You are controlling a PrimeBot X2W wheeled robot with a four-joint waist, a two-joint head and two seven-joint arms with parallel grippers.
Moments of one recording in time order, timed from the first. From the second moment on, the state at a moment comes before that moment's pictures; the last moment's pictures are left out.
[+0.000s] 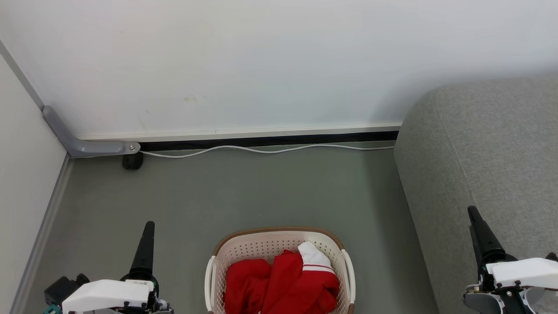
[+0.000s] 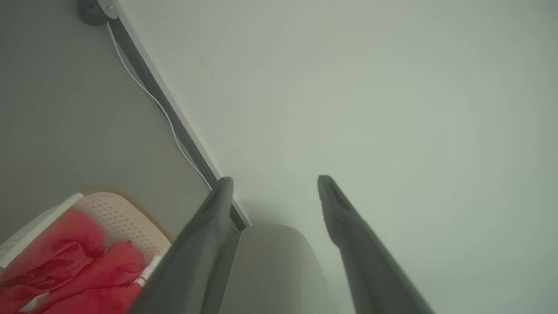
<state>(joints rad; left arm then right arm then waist) -0.05 0.02 0.02 0.34 -1.33 -0.12 0.01 -0.10 -0.11 0.00 0.33 1.41 0.13 0.01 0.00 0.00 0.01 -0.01</state>
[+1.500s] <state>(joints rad) -0.11 0.03 -0.10 0.37 -0.65 -0.03 -0.12 -0.23 -0.20 0.17 0.41 0.85 0.13 -0.12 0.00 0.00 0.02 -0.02</state>
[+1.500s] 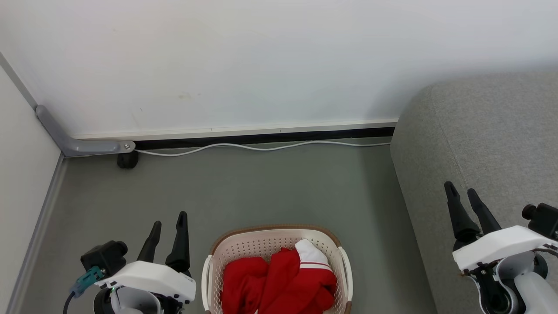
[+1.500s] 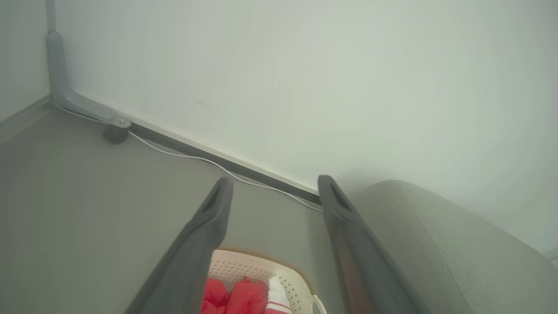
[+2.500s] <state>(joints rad) -0.15 0.03 -0.12 0.40 -0.32 0.05 -0.21 -0.31 -0.25 0.20 0.47 0.51 0.13 -0.20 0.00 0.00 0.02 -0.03</state>
